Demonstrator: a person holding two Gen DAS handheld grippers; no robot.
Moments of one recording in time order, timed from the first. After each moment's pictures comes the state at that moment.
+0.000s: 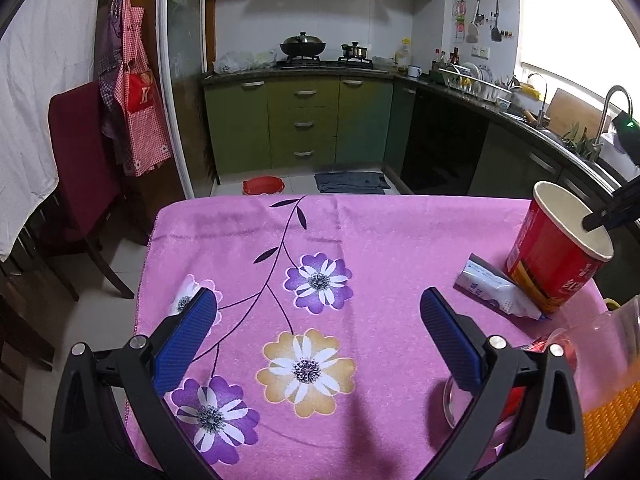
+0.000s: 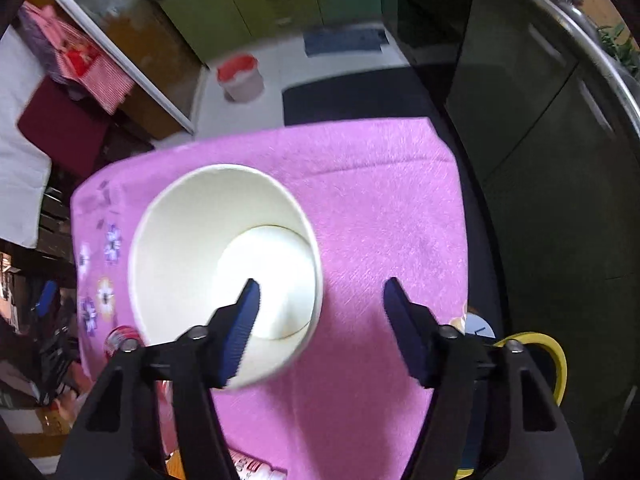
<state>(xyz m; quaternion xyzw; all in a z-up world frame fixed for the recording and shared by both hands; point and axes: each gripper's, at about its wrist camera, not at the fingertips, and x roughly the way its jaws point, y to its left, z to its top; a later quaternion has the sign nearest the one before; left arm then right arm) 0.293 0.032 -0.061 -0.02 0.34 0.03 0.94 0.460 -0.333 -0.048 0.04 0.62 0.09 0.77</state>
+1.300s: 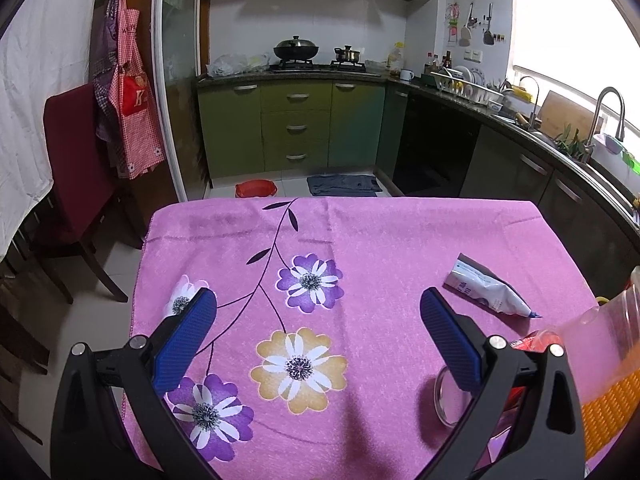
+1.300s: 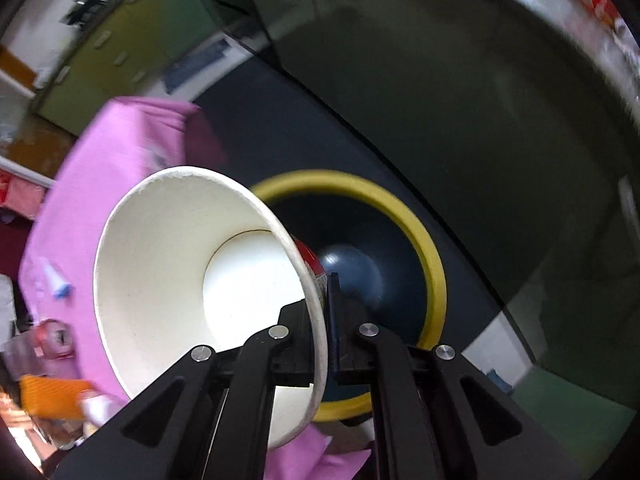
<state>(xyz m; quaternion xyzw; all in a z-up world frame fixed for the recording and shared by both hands) 0.286 0.029 -0.056 -0.02 0.33 0.01 0.94 0.302 -0.606 -0.140 0.21 0.62 -0.11 0.75</state>
